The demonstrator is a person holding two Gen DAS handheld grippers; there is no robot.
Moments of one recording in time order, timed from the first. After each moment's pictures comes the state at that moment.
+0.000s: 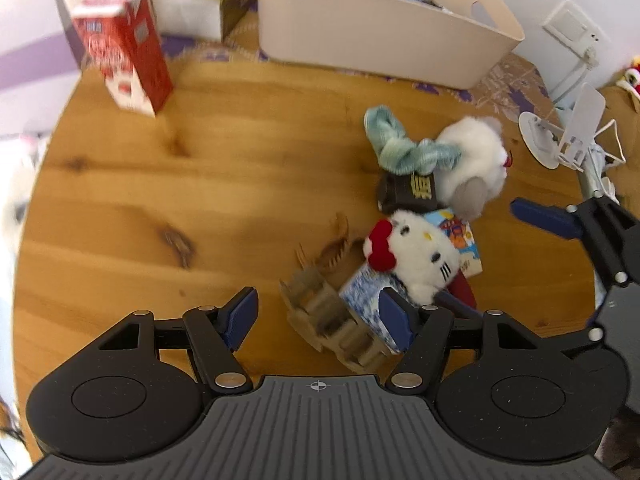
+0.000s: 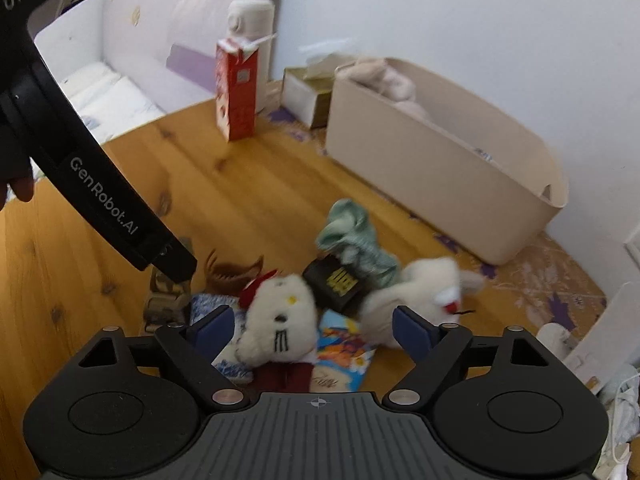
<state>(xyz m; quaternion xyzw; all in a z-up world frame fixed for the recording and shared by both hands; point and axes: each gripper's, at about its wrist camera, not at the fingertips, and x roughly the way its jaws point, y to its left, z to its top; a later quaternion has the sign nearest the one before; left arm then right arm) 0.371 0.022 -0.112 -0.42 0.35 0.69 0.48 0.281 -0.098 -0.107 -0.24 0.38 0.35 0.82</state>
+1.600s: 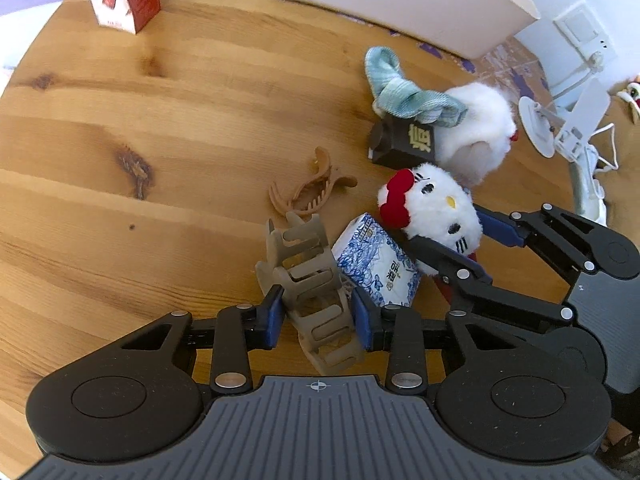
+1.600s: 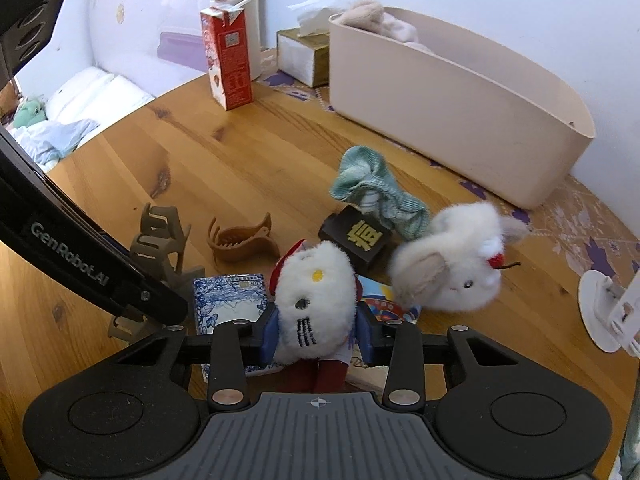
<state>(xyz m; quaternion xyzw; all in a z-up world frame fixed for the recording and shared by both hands) 0.362 0.012 -0.146 -0.49 0.30 0.68 0.46 0.290 -0.102 -0.136 -0.20 0.43 0.34 0.81</state>
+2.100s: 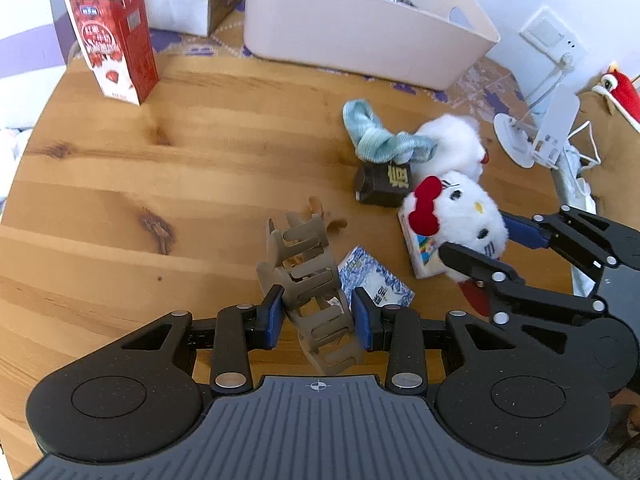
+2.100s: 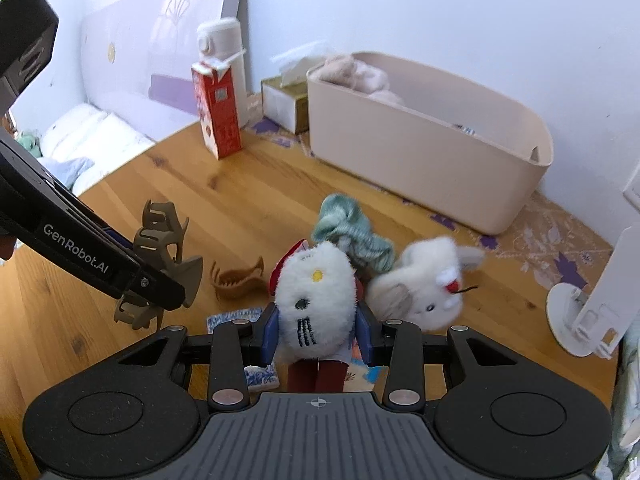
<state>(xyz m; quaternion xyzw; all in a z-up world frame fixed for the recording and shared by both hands) 0.370 0.004 -0.110 -0.41 0.32 0.69 0.50 0.283 -0.119 -0.096 -0.16 0.40 0.33 0.84</state>
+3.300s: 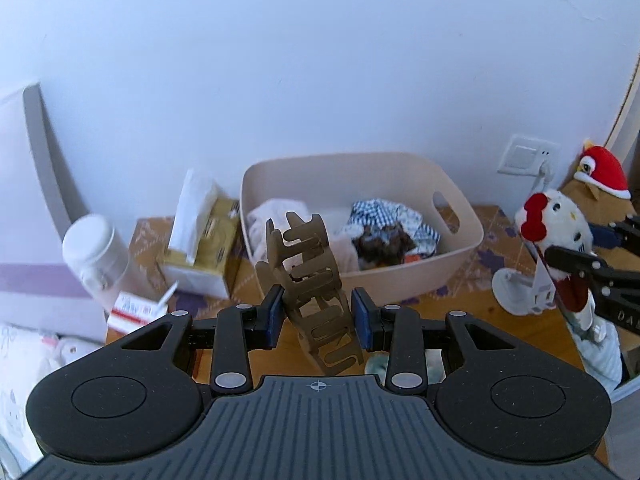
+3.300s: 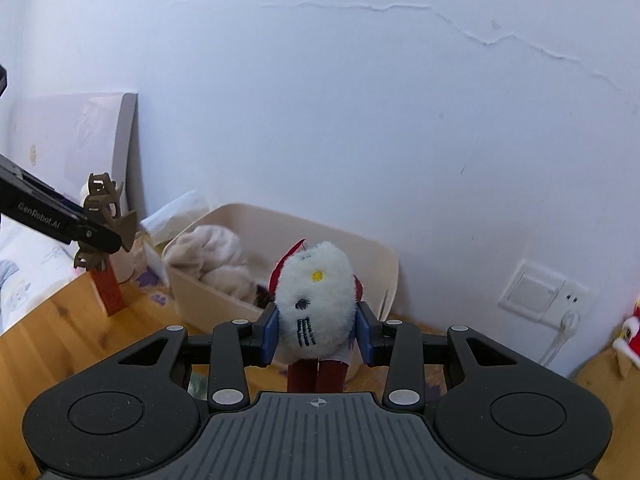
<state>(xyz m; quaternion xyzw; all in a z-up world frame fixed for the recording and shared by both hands) 0.375 0.086 0.025 -0.15 0.31 0.73 0.59 0.367 -0.167 0.021 -0.13 0.26 0.23 0.93</state>
